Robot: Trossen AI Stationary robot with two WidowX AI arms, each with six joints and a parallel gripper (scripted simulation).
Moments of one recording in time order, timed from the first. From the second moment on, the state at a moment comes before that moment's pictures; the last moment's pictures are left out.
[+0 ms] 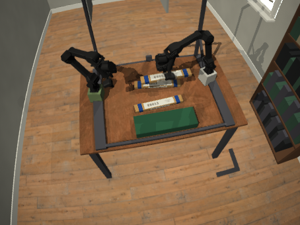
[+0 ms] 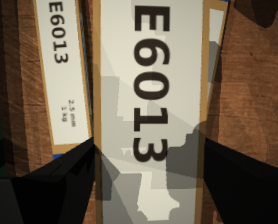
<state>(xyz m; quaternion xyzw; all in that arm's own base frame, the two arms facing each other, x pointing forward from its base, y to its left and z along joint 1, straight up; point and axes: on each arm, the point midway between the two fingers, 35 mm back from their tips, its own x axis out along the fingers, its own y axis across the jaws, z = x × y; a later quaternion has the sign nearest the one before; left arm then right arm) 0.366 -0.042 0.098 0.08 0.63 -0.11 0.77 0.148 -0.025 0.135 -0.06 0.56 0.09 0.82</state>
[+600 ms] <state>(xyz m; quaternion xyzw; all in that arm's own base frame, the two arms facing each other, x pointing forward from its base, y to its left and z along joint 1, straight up) 0.364 -0.041 0.097 0.08 0.63 -0.11 0.77 0.148 -0.025 0.135 -0.06 0.56 0.09 0.82</state>
